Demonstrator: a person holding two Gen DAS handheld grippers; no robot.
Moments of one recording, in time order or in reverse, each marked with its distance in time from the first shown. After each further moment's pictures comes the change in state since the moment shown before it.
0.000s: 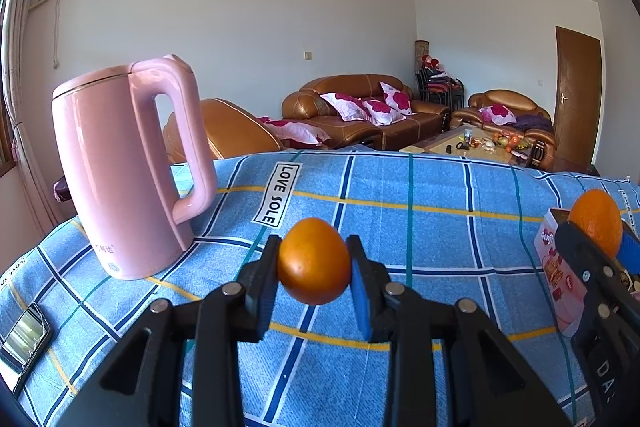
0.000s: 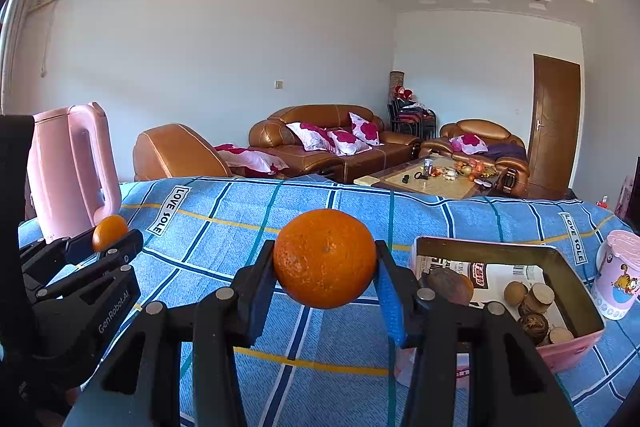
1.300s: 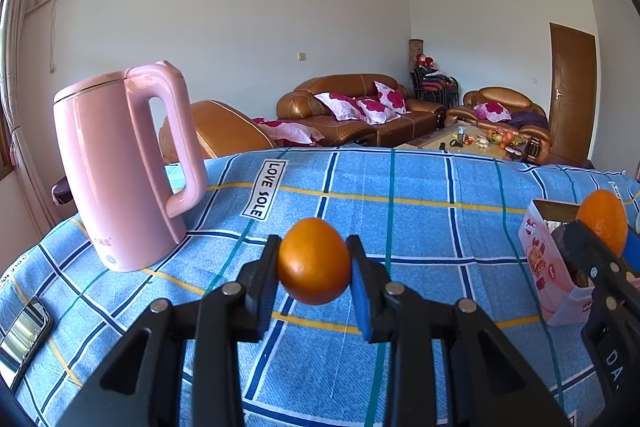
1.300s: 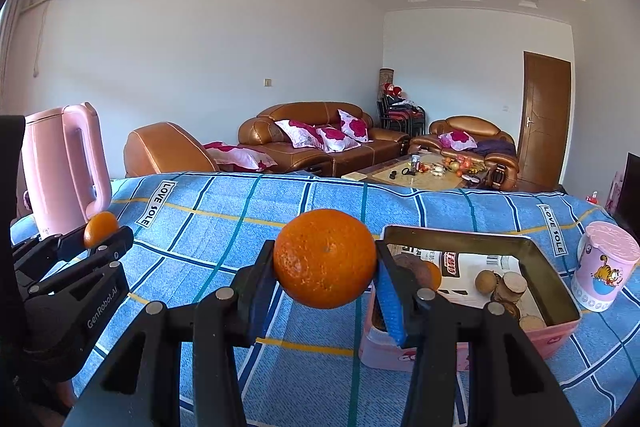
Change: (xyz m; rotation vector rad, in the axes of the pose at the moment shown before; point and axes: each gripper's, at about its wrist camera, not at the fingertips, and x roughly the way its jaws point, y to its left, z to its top) left arm -0.011 -0.009 -0.001 0.013 0.002 -0.012; right arm -0.018 -0.024 -0.008 0.009 0.011 -0.037
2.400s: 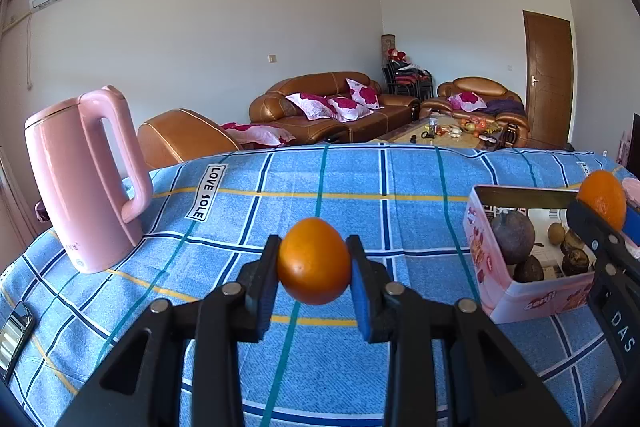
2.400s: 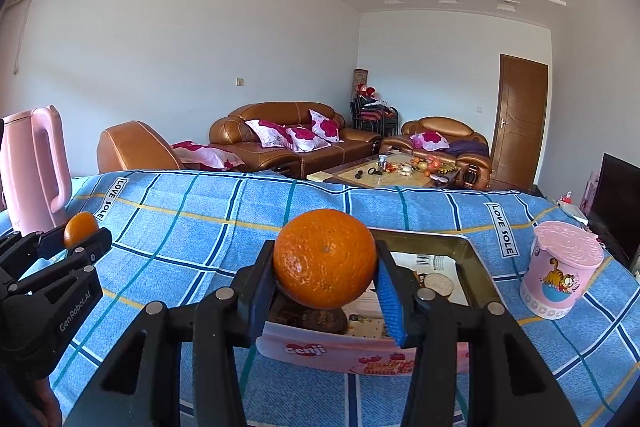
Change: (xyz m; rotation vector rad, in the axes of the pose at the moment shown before) left arm -0.020 -0.066 -0.005 0.069 -0.003 -0.075; right arm -0.010 -0.066 -0.003 -0.002 0.000 -0.107
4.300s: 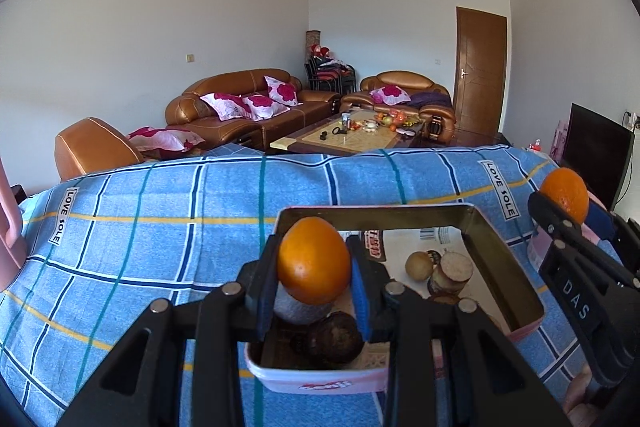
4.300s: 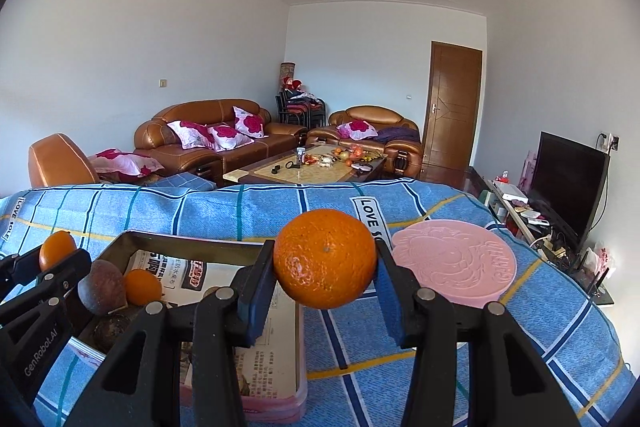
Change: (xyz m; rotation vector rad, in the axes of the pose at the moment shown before) left arm 0.018 -0.148 0.025 0.056 0.020 -0.279; right arm 0.027 -0.139 0.008 0.085 0.031 -0.251
